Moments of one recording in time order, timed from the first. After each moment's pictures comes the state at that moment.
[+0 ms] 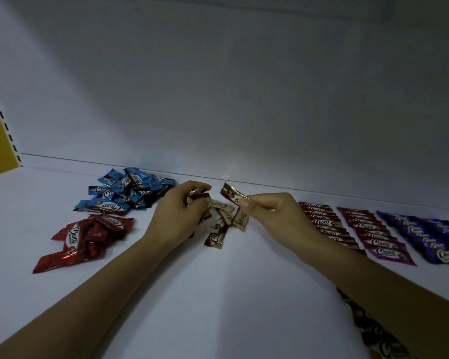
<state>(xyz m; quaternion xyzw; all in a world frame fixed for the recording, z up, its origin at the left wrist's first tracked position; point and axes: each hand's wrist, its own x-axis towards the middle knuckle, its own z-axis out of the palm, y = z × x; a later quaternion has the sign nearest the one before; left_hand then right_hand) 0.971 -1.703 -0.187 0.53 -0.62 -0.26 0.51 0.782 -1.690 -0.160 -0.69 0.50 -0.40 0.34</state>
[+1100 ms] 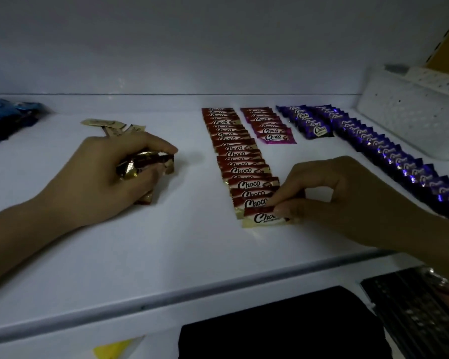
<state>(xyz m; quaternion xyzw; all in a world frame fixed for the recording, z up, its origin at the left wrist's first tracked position) 0.906 -1.623 -0.184 0.35 -0.86 -0.14 0.34 0.615 -1.525 -0.170 -0.78 0.54 -0.25 0.17</state>
